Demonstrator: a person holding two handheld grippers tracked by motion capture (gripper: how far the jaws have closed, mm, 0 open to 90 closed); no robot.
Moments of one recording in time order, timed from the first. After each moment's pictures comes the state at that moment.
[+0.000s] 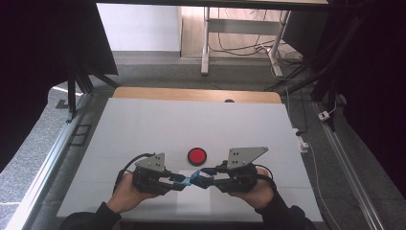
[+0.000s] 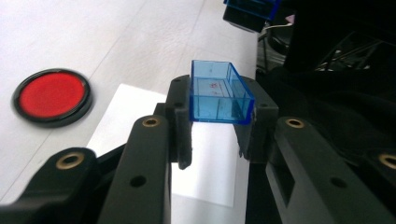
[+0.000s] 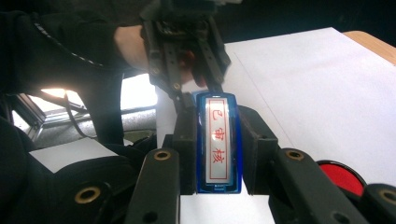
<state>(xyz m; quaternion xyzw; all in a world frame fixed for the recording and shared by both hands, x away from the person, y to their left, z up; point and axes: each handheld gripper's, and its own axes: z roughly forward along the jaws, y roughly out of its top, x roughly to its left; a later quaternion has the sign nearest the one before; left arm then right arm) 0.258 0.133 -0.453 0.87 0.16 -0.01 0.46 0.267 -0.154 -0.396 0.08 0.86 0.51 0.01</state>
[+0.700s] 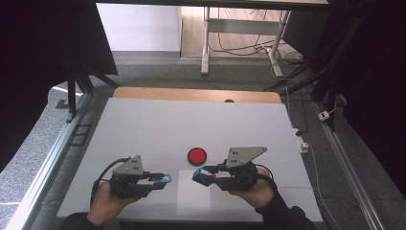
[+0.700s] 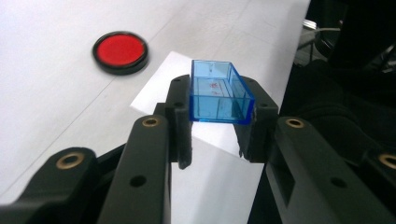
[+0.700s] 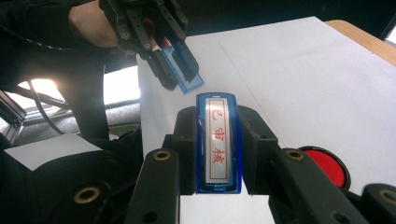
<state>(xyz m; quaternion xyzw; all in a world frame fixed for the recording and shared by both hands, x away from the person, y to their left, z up) 0.232 0.180 -0.451 0.86 0.25 0.05 0.44 0.269 -0.155 -0.398 0.09 0.86 0.49 0.03</state>
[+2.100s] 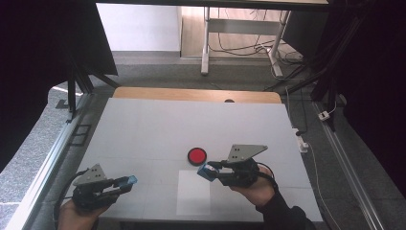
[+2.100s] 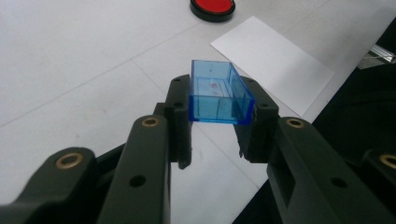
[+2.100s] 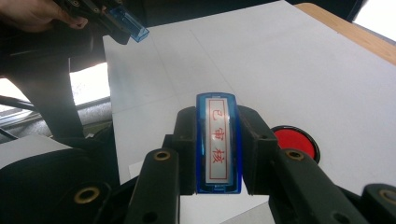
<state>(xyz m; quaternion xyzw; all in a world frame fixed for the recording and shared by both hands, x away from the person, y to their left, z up) 0.192 0.248 -0.466 0.81 0.40 0.10 0.42 0.279 -0.160 -0.406 0.14 0.87 0.47 0.06</state>
